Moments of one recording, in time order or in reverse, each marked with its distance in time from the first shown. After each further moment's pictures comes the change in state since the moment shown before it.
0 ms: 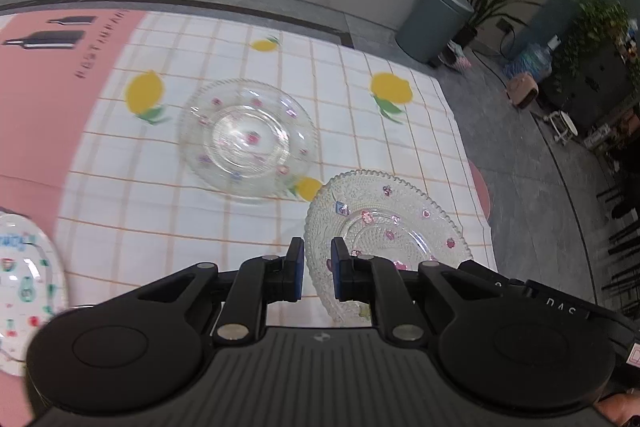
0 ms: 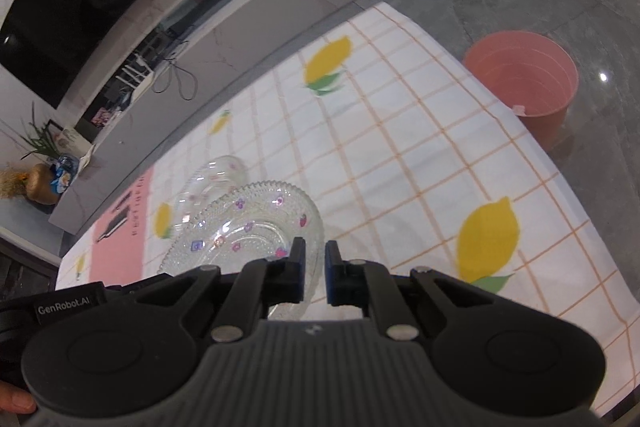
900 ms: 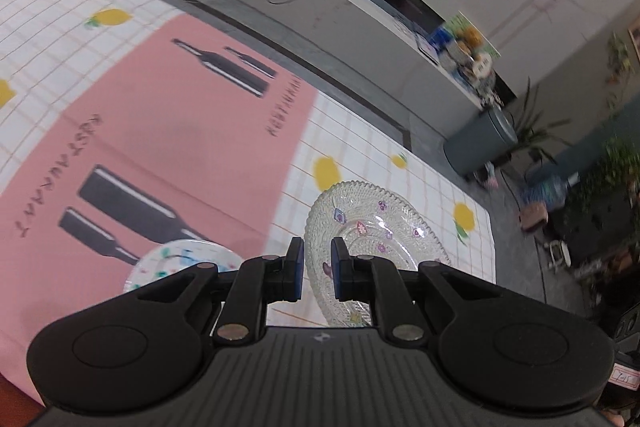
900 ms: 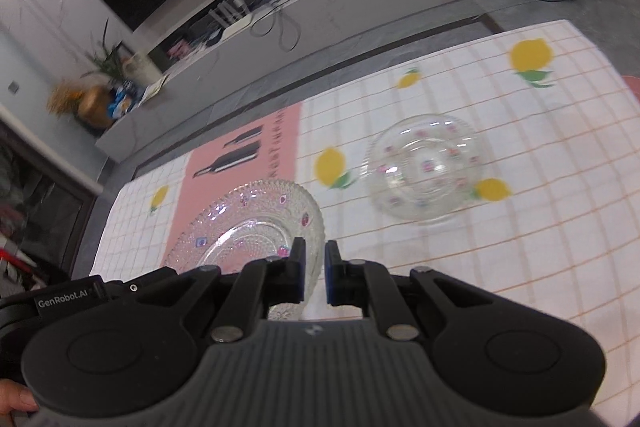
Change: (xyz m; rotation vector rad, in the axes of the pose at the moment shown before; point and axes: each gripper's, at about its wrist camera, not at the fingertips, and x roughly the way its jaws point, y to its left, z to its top) left arm -0.123 0.200 0.009 -0.334 -0.192 -0.011; right arm 0.027 0.223 -0.052 -0.232 0.095 0.125
